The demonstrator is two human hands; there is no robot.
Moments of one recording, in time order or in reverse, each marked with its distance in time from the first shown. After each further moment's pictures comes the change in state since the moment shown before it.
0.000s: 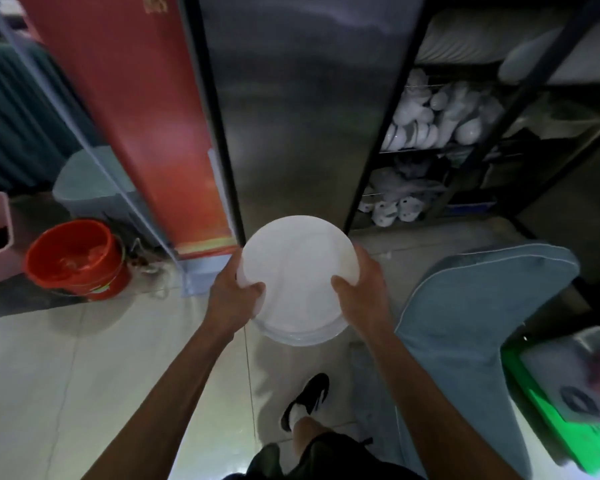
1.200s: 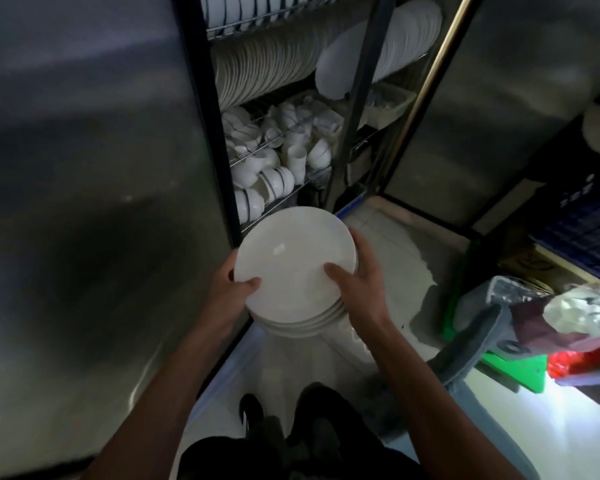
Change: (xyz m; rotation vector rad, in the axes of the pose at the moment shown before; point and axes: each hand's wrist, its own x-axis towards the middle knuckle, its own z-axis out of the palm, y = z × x) left_hand 0.394 0.238 0.315 -0.121 -0.676 0.085; right_hand 0.404 -0.008 -0.148 0.397 0.529 0.099
